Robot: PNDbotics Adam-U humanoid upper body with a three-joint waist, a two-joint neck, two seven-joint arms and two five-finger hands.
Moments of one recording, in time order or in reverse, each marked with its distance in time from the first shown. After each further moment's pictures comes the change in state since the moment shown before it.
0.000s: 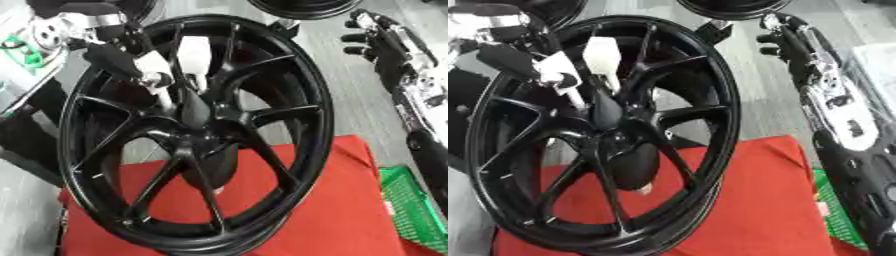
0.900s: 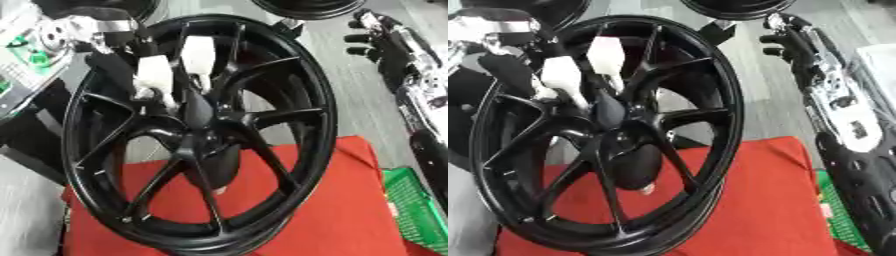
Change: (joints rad) left arm -0.001 0.007 -0.006 -0.019 -0.055 -0.050 -0.100; right arm -0.002 0.000 0.001 0.003 0.001 0.000 0.000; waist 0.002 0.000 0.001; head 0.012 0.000
